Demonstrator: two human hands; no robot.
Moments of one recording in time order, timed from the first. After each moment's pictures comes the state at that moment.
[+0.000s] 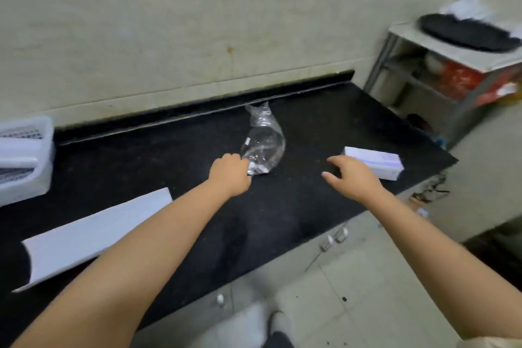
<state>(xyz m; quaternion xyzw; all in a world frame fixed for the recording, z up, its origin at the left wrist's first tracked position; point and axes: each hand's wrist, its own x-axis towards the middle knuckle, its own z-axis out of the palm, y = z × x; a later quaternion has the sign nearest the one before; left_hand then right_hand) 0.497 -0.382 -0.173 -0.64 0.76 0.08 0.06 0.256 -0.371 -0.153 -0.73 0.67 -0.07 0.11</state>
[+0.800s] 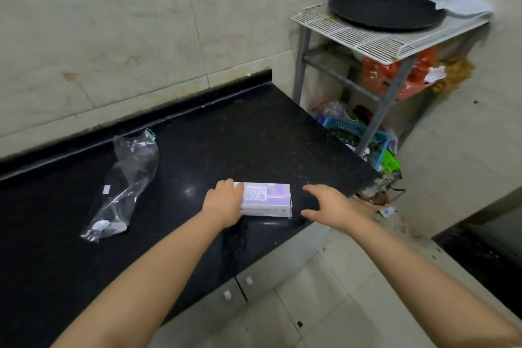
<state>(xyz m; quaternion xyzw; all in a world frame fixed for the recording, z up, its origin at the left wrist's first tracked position) 0.166 -0.515 -0.226 -0.60 0.78 0.10 0.14 -0.061 -0.490 -0.222 -0.72 0.65 0.00 0.24</state>
